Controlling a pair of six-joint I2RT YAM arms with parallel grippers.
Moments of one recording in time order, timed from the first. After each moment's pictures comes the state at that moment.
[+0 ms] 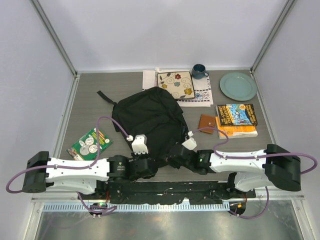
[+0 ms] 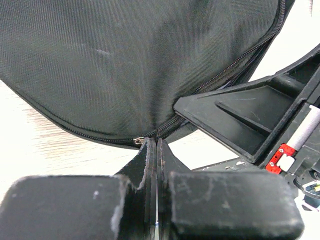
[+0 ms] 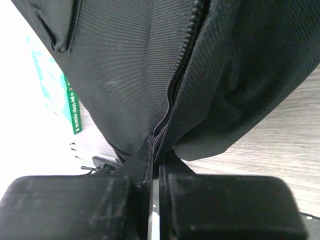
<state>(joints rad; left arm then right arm) -1.43 1.08 0.67 -0.55 -0.69 -1.30 1.22 1.28 0.60 -0.12 0.35 1.67</state>
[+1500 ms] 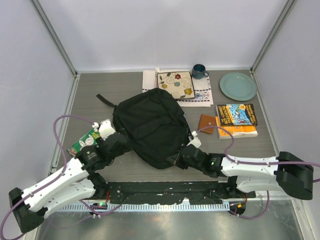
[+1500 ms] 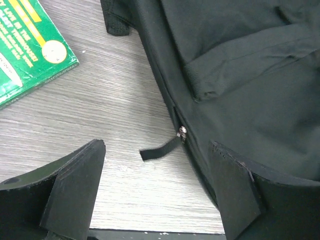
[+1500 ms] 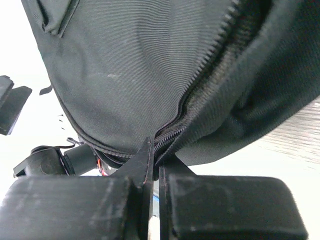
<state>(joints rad) -0.84 0.77 0.64 -0.78 -0.58 -1.01 1.15 1.09 0.37 0.05 0.24 1.44</state>
